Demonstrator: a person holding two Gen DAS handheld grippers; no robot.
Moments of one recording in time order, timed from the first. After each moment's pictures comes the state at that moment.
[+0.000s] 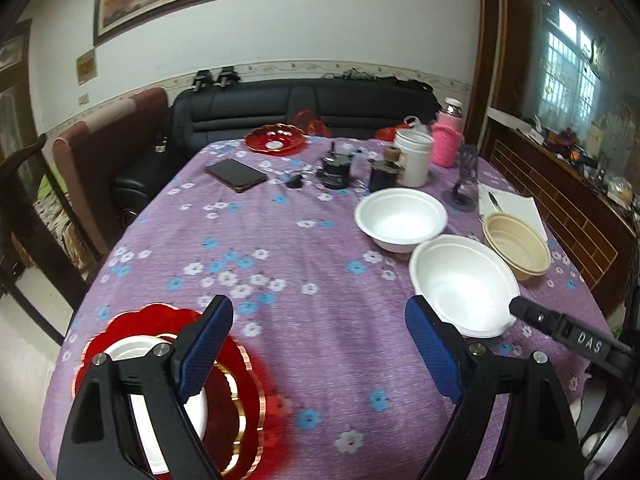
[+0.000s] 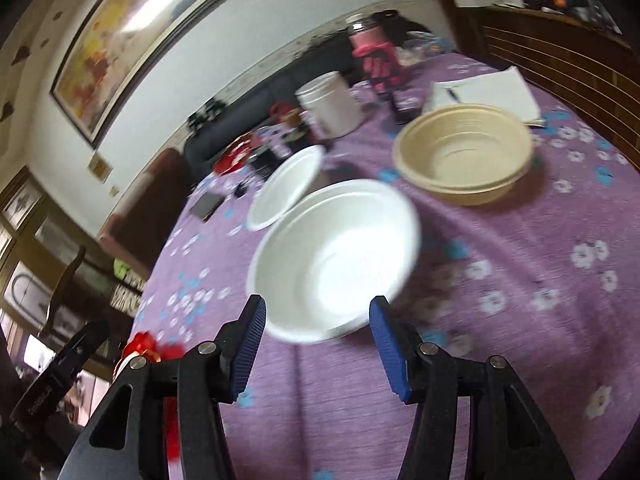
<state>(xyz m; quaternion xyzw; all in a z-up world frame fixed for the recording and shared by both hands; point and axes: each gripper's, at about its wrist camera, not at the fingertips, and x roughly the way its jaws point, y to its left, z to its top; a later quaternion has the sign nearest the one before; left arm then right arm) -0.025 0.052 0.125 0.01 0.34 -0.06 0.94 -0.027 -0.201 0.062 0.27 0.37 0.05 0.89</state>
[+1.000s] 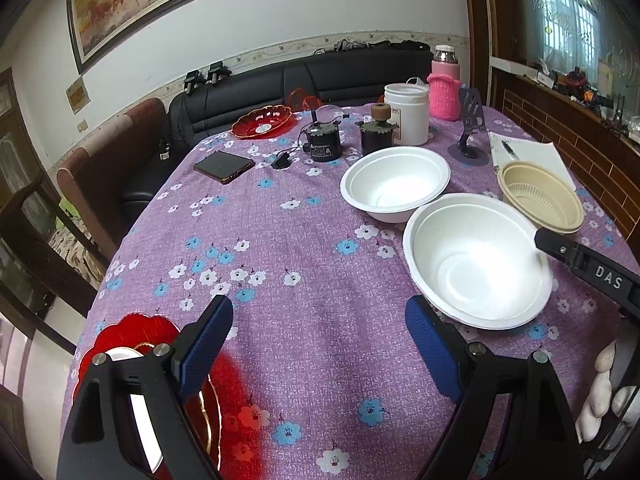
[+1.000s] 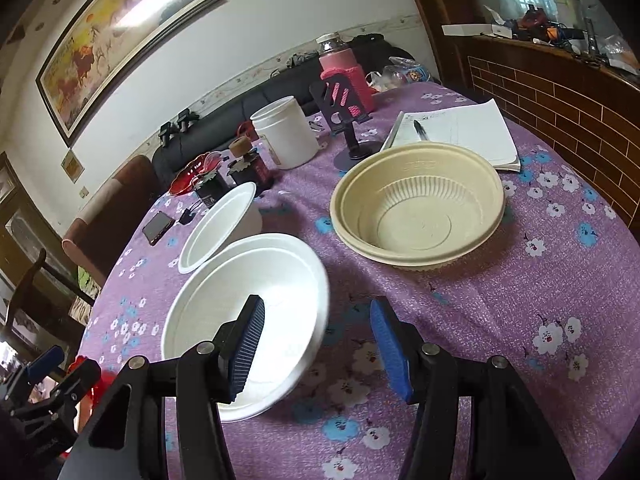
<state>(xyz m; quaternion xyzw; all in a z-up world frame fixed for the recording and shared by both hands) 0.002 -0.003 0.092 0.10 0.37 -0.02 0.92 0.009 -0.234 0.045 0.21 0.34 0.01 0.92</state>
